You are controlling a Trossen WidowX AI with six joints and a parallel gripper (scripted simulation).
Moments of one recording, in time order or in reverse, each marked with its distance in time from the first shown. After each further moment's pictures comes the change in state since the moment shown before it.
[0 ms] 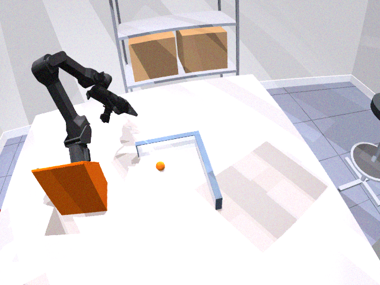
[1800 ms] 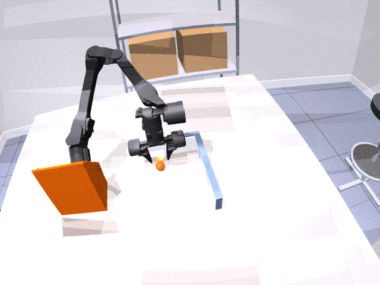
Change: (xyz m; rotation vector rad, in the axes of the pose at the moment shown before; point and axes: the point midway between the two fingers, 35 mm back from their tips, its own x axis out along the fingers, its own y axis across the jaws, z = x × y) arm 0.137 0.176 0.071 1.801 -0.917 0.369
